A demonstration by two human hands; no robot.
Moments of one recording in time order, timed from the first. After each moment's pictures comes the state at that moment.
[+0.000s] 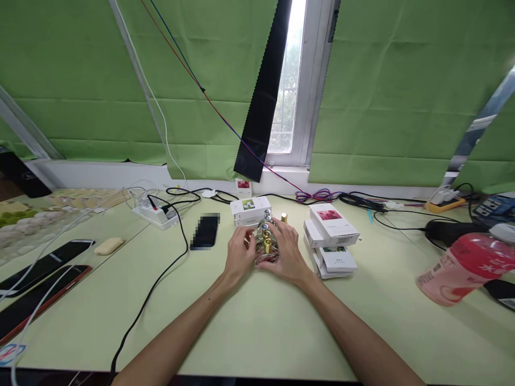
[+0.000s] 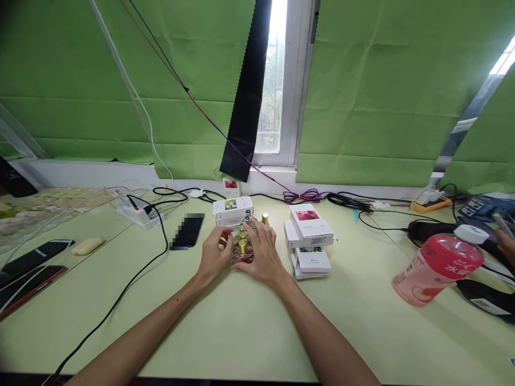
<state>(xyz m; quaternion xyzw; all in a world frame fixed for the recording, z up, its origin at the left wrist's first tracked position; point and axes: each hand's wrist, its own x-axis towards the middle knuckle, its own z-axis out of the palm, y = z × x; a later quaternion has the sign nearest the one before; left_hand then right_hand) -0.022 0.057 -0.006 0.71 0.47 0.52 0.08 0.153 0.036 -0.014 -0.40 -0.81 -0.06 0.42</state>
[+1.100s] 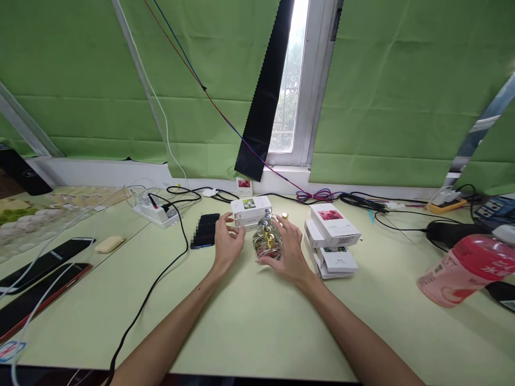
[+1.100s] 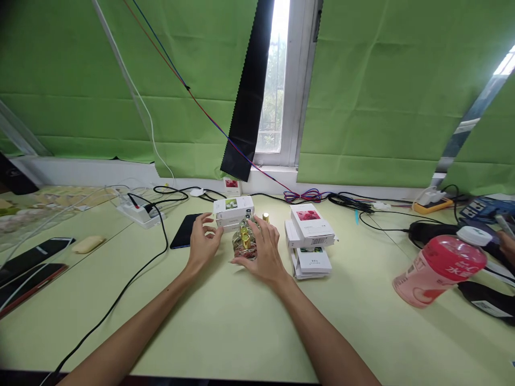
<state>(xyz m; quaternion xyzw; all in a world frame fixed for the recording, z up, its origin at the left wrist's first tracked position) -0.047 0.078 0.004 0.60 0.55 0.57 0.12 0.152 0.033 -0.013 -0.41 -0.77 -0.06 0.48</state>
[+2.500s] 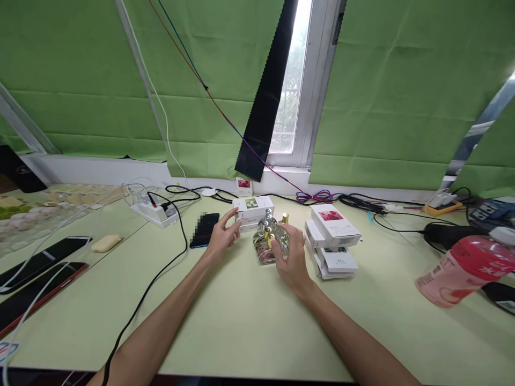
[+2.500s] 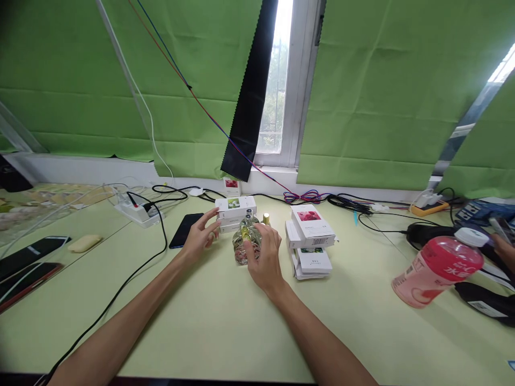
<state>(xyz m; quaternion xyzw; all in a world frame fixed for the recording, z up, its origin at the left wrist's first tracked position) -0.066 0.090 0.024 0.54 0.49 0.54 0.43 0.137 0.017 -0.007 -0.43 -0.68 -0.03 0.59</state>
